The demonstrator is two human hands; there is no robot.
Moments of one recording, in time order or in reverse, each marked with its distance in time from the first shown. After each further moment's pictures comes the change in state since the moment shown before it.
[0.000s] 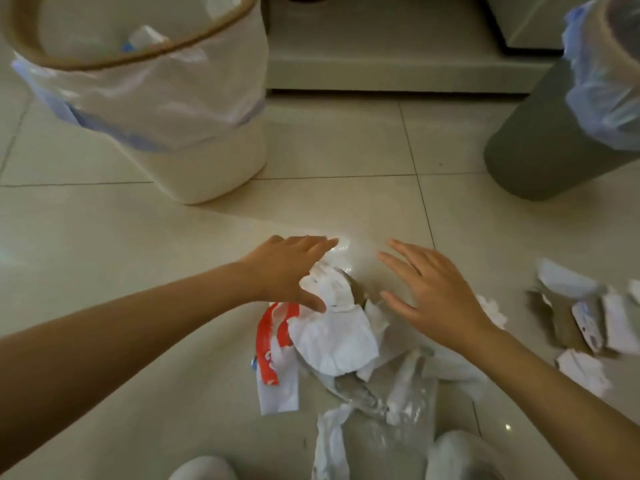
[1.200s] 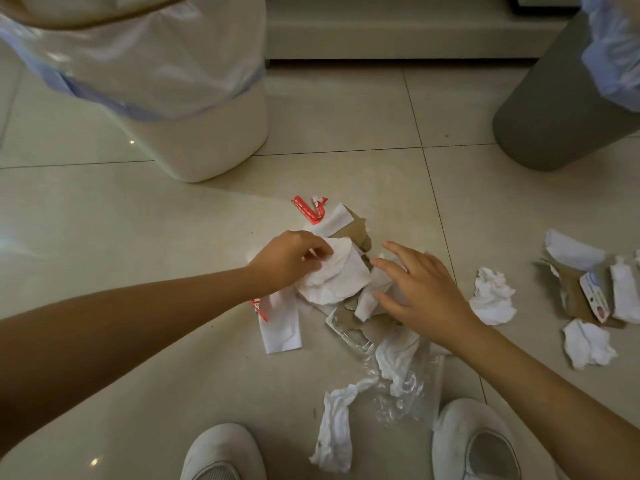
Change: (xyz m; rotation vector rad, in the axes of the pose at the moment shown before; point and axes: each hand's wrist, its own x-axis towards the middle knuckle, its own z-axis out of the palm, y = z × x) left_hand -0.001 -0.002 0.046 -0.530 0.173 -0.123; right_hand -0.019 -0.020 0.032 0.105 -0.181 0.109
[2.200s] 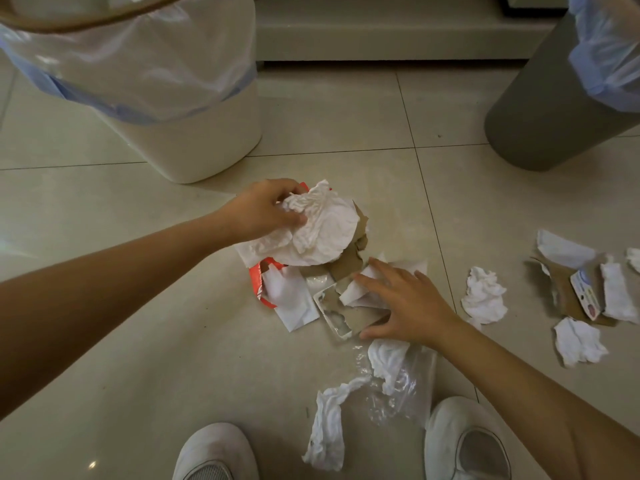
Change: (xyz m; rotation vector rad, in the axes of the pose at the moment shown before) left_hand 0.011 0.021 -0.076 -0.151 0.078 -0.166; right_hand 0.002 0.012 0.023 -0.098 -0.278 -0.048
